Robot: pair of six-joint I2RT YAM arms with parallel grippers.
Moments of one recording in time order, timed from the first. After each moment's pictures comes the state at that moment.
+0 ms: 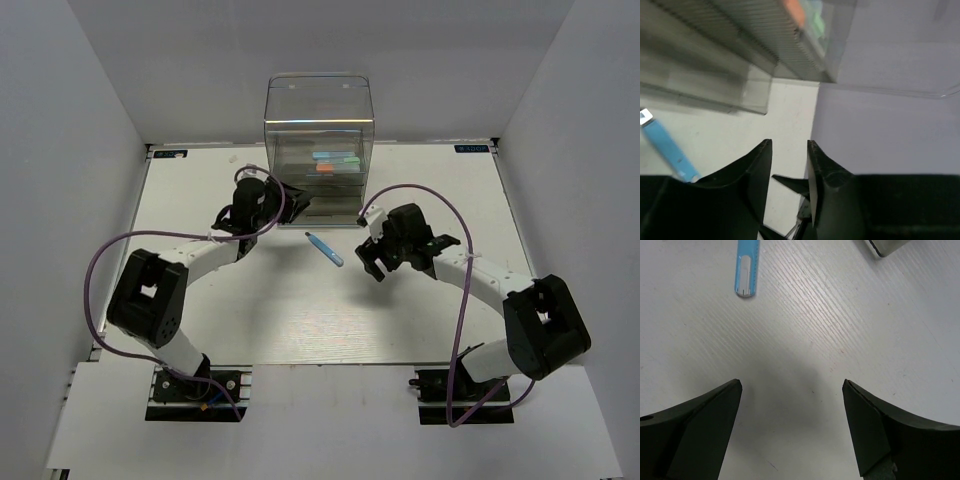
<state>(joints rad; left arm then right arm) -0.43 1.63 0.93 0.39 0.17 -1.30 0.53 1.41 0.81 -0.23 -0.19 -0.33</state>
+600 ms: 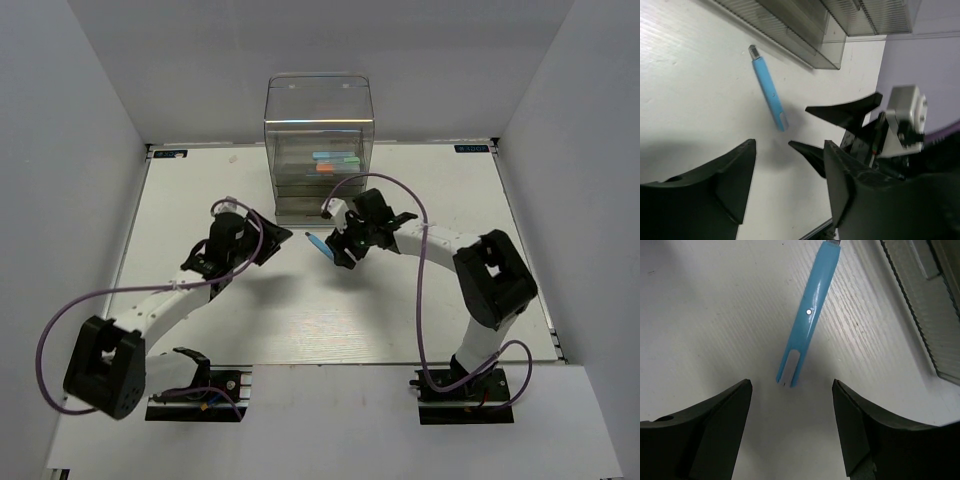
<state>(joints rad) -0.42 1.22 0.65 0.07 0.09 -1.11 0.61 1.75 1.09 -0.23 -0.37 -0.37</state>
